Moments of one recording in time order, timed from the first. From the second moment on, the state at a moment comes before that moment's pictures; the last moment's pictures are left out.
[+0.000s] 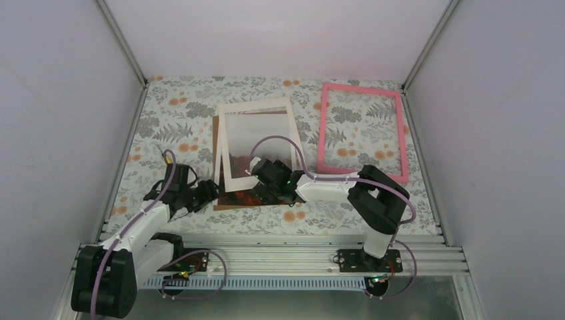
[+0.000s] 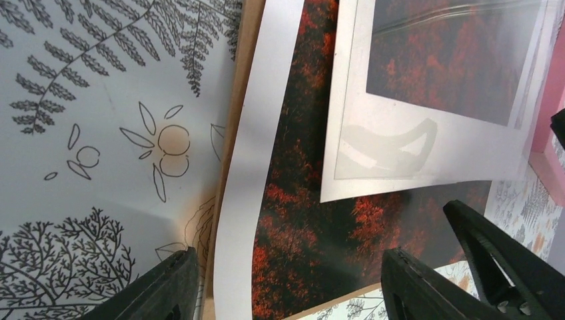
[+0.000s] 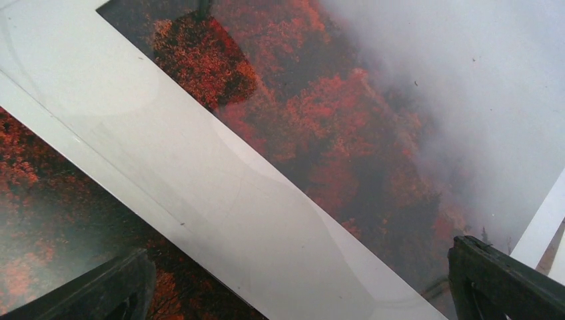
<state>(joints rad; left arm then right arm) -0.13 0.96 0.34 -0.40 0.45 -0.69 1.03 1.78 1.00 -0.16 0.33 -0.02</state>
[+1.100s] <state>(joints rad) -0.16 1.01 0.29 -0.28 0.51 -0.77 1.03 1.77 0.97 -0.13 0.28 0.00</state>
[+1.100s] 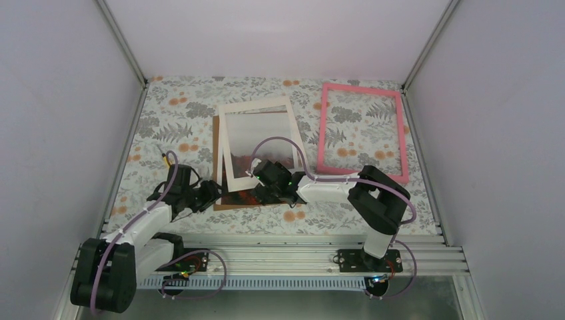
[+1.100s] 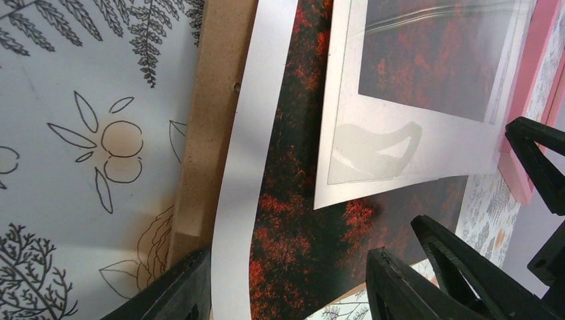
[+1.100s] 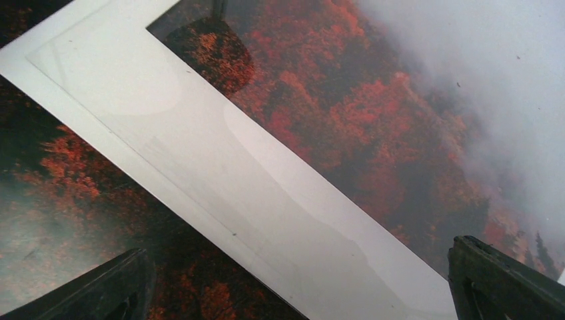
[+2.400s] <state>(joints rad) -0.16 1.03 0.24 -0.14 0.56 -0.80 1.09 2.07 1.31 -0.15 0.26 0.04</state>
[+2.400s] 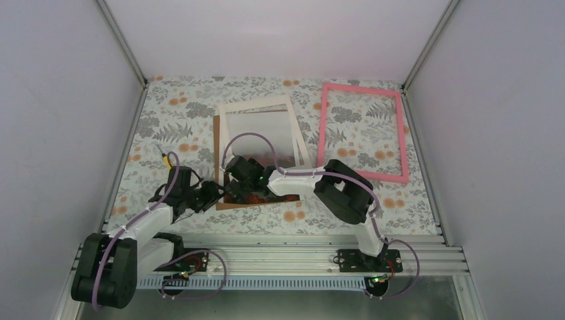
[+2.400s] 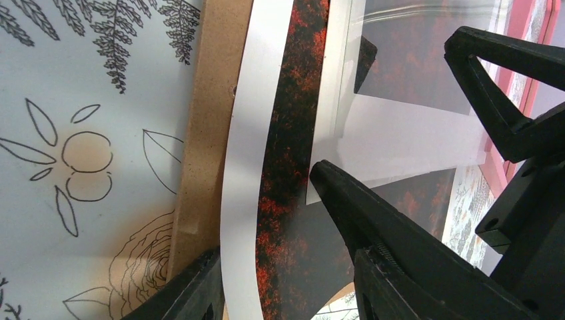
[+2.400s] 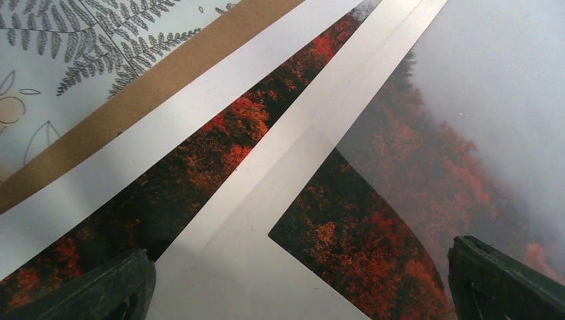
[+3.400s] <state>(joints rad) -0.16 1.02 0.22 -0.08 0.57 -0.82 1.07 1.92 1.17 -0.20 0.33 0.09</state>
